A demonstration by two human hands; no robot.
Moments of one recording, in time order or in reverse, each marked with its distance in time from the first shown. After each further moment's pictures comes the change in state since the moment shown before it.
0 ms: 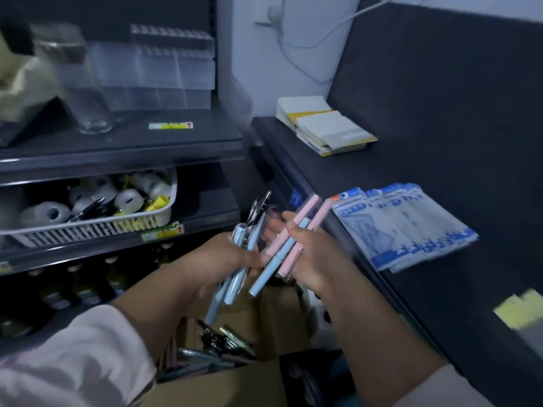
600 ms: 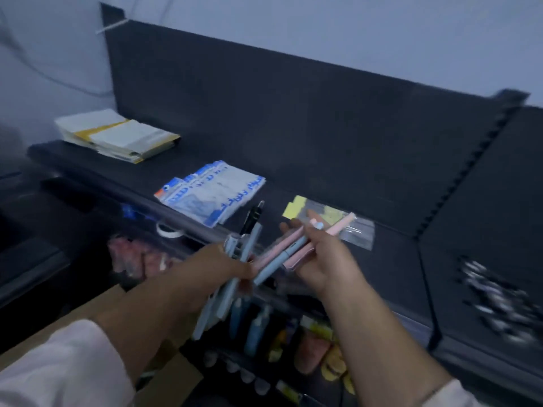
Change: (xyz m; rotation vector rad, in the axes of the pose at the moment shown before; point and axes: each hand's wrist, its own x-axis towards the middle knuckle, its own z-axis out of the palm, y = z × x) left_hand -0.094 0.024 0.157 0.264 -0.611 0.089; right_hand -0.261 -0.021 -0.080 0.458 0.669 -0.599
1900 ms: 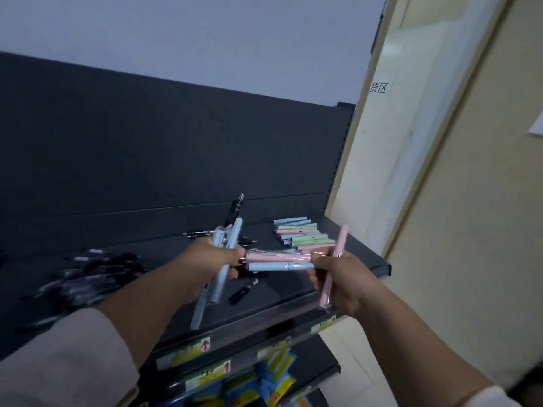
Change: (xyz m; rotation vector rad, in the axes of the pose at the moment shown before) left_hand -0.032 0.068 0.723 0.273 -0.656 0.177; right_hand -0.279 -0.398 -0.579 -0.253 0.772 -0.419
